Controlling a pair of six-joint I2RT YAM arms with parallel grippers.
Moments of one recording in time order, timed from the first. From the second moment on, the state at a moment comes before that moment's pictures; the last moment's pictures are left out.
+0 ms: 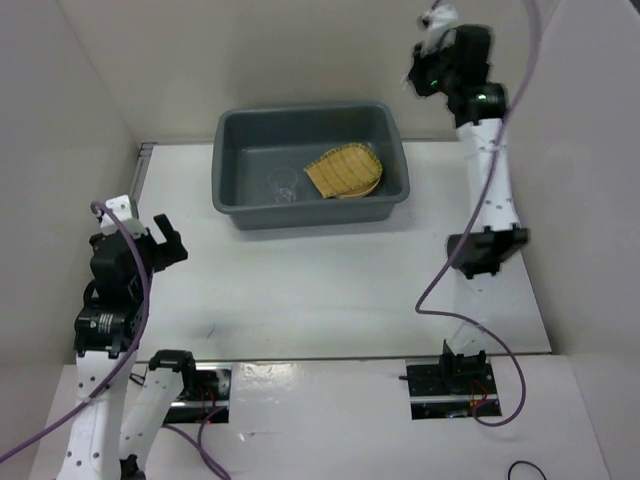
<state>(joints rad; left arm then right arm) -0.01 0.59 0.91 -0.67 -0.25 -0.24 0.08 2.14 2.73 -0.86 -0.24 -0.19</state>
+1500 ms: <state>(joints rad) -0.01 0.72 0.87 -0.66 -0.39 -0.27 0.55 2.88 3.02 -0.53 -0.25 -0.44</state>
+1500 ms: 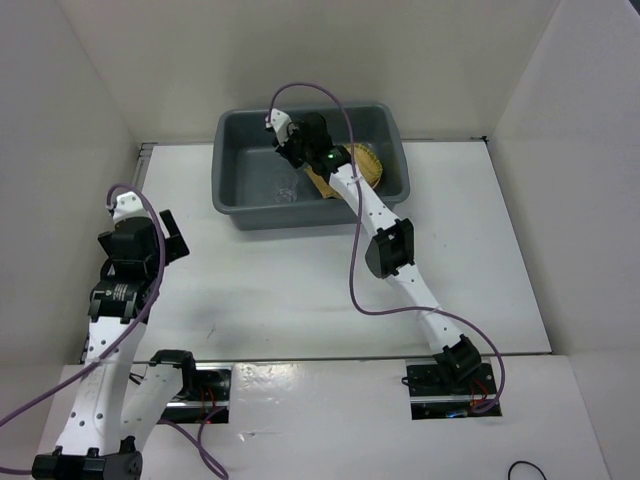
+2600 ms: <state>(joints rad) -0.01 0.71 0.87 -0.66 -0.39 -0.27 0.47 2.74 3.08 -0.72 -0.05 -0.26</state>
